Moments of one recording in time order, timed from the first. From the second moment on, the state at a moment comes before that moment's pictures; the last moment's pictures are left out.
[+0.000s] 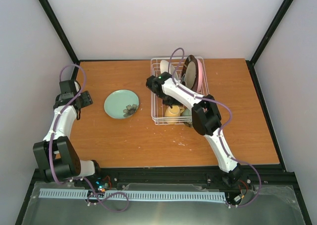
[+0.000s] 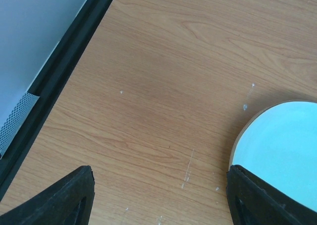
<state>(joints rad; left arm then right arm) 0.27 1.32 0.93 -0.45 -0.03 -0.16 0.73 2.35 2.13 -1.47 0.54 0.97</state>
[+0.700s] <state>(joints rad) 0.27 1.38 1.00 -0.45 -0.14 -0.15 0.69 2.08 2.06 -1.16 0.68 0.83</state>
